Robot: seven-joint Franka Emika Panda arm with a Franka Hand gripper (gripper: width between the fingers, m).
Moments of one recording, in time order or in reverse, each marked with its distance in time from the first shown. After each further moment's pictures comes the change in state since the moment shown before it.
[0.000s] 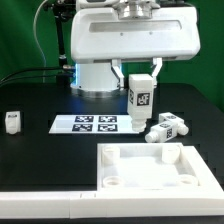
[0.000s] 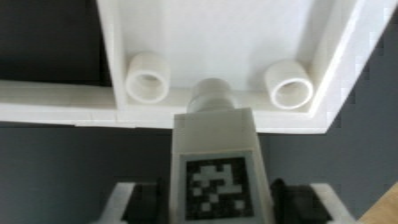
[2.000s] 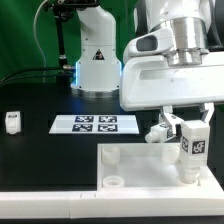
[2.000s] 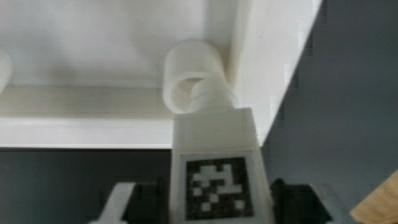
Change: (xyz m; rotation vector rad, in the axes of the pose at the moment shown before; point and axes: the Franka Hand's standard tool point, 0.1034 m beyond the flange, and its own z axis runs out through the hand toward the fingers) arm 0.021 -0.068 0.077 0.016 0.081 0.014
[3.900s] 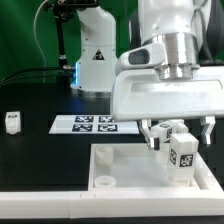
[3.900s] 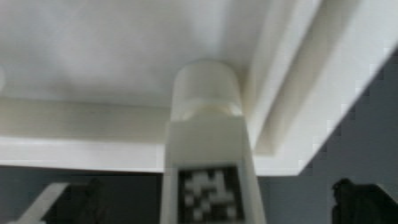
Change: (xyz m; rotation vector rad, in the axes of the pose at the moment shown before) arm 0.002 0.012 0.011 -0.008 -0.055 -0.022
